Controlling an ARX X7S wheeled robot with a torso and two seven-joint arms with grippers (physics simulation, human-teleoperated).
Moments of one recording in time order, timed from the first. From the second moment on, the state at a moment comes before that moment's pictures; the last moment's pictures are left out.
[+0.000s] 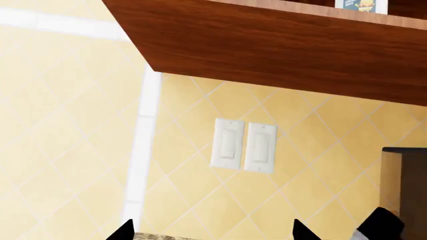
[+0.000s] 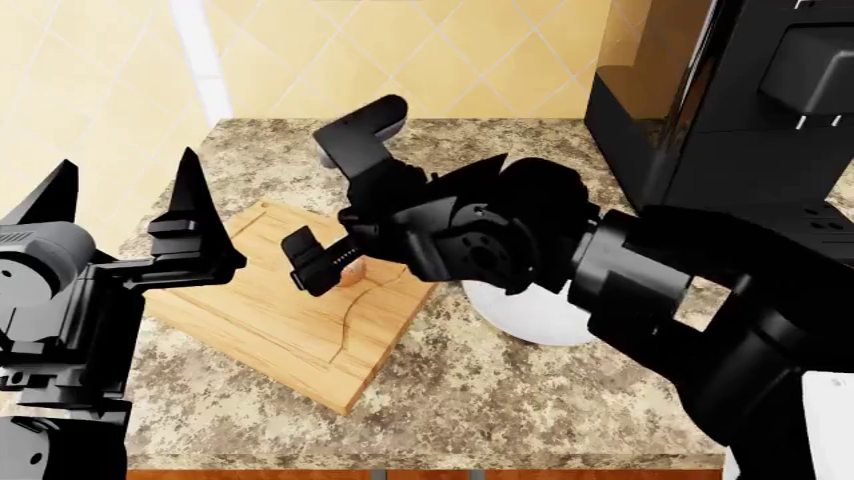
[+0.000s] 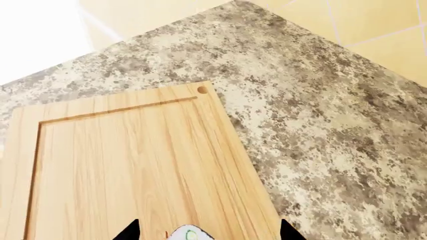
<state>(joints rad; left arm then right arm) -0.30 -0.40 -0.13 0.78 -0.65 -0.57 -0.34 1.60 0.06 -1.54 0.57 1.58 0.58 0.23</state>
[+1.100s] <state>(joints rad) -1.50 -0.13 -0.22 -1.08 -0.39 -0.35 -0.19 1.69 0.85 -1.15 -0.79 1.62 0.30 1.17</state>
